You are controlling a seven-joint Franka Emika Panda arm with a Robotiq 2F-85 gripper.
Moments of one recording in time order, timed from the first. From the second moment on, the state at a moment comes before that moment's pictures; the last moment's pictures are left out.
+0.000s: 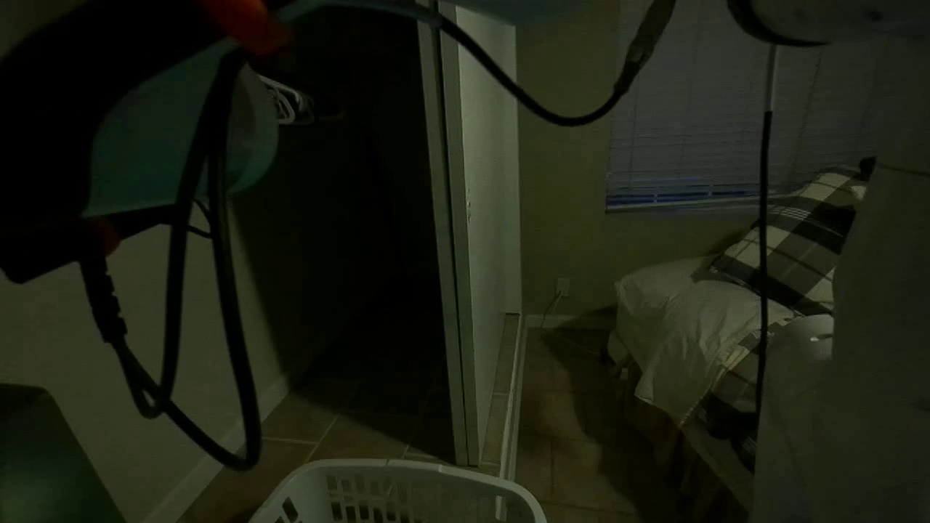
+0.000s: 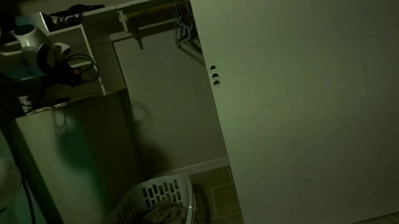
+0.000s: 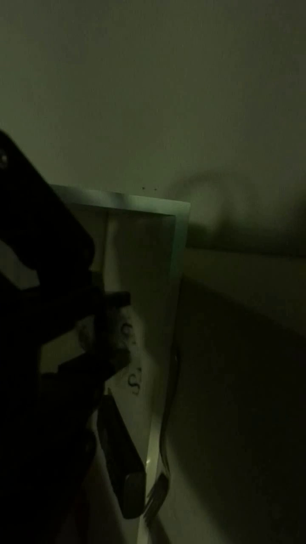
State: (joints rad) arm 0.52 -0.07 0.39 -2.00 0.11 2.89 -0.17
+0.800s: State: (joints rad) arm 0.73 -0.23 0.26 -2.23 0.30 3.32 -0.26
